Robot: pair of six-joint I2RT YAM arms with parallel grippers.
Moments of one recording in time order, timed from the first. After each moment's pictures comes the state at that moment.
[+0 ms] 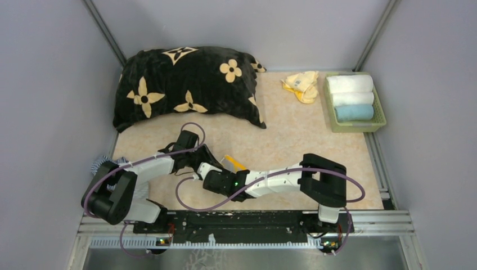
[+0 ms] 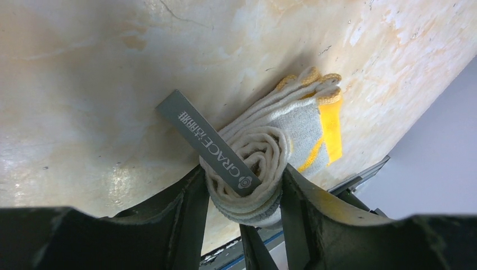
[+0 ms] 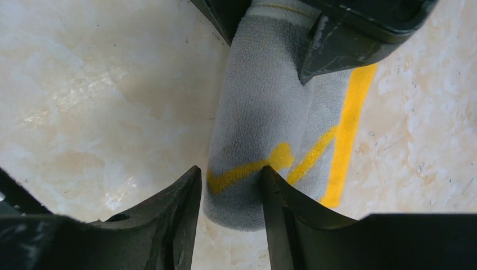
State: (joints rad) left arm -0.47 1.39 0.53 -0.14 0.32 -1.03; right arm 1.37 1.77 1.07 -0.35 0.44 0.06
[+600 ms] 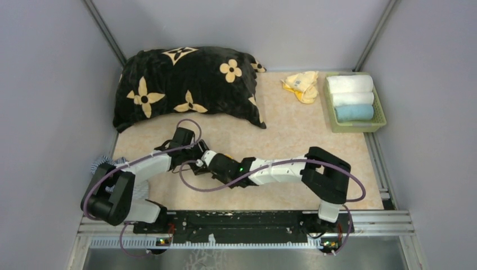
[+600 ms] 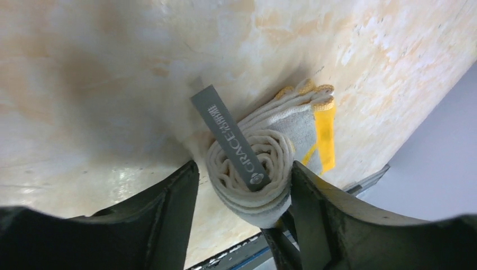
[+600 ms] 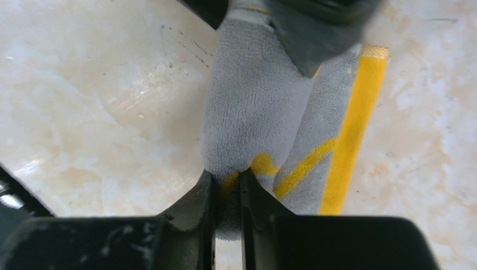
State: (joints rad) left arm -0.41 1.39 0.56 -0.17 0.33 -0.98; right arm 1.27 1.79 1.09 -0.32 0.32 0.06
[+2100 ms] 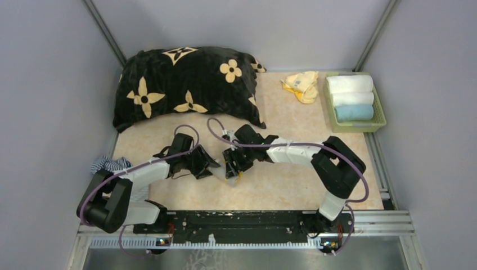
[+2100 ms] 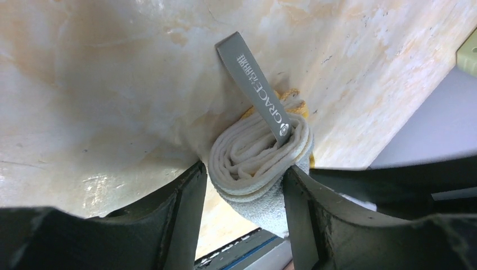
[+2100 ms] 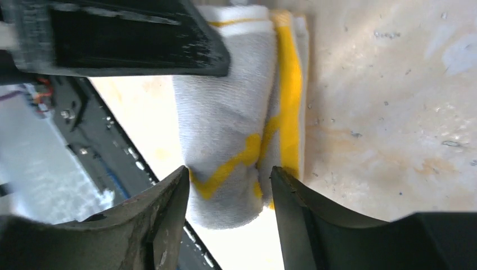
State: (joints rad) left arm -0.43 1.31 0.47 -0.11 0.31 -1.07; right arm 0.84 1.72 0.97 -0.19 -0.49 0.36
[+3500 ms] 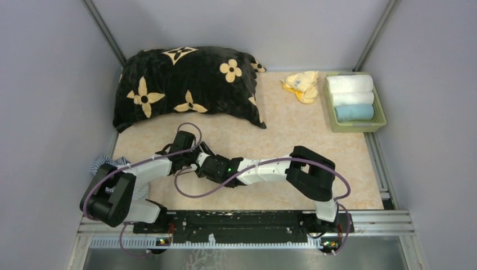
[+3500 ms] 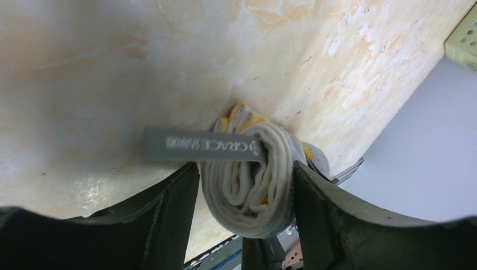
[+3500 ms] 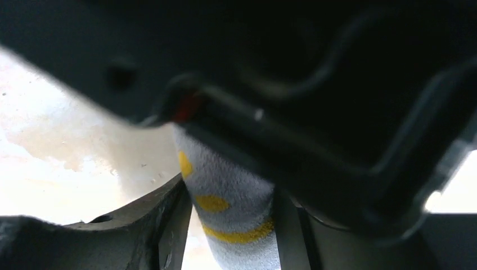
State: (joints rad) left arm -0.44 1.36 0.49 -0.06 0.35 -1.09; right arm 1.27 1.90 1.21 -0.42 0.46 -0.06
